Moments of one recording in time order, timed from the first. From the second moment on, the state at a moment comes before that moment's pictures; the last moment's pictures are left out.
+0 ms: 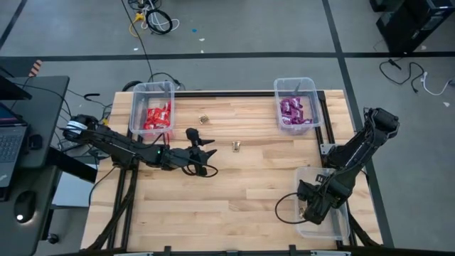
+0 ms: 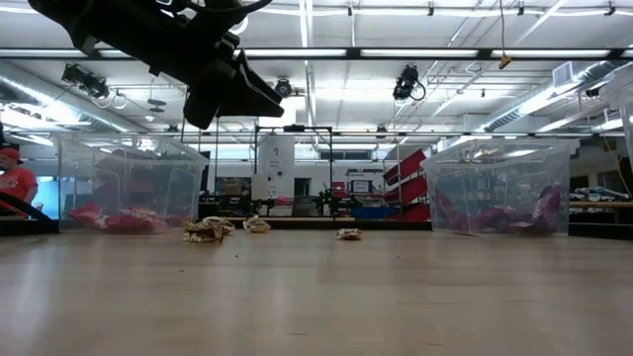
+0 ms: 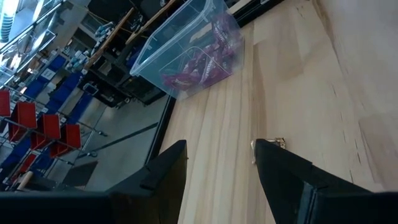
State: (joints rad) left arm -0.22 1.36 0.62 0.37 -0.70 0.47; right arm 0.90 1.36 0.83 -0.94 -0.10 1.38
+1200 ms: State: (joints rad) left arm -0.22 1.36 0.62 0.07 -0.42 0.38; right arm 0.90 1.35 1.33 -1.30 -0.08 1.71
